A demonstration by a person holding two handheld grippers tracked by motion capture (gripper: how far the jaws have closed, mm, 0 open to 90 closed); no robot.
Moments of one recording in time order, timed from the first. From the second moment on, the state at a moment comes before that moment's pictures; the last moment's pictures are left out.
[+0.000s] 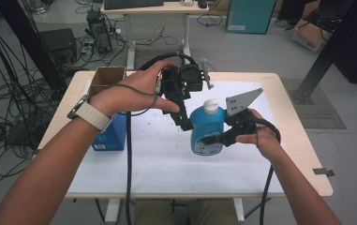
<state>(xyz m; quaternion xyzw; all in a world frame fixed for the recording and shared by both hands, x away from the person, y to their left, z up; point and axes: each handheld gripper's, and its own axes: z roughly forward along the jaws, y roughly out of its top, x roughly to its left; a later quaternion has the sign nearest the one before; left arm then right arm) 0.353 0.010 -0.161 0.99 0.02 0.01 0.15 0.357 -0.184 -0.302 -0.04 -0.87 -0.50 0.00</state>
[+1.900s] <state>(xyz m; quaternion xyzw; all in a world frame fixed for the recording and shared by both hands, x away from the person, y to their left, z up) 0.355 0.004 -0.170 0.99 0.01 0.01 0.15 0.357 -0.164 -0.311 -0.03 -0.87 -0.49 0.01</state>
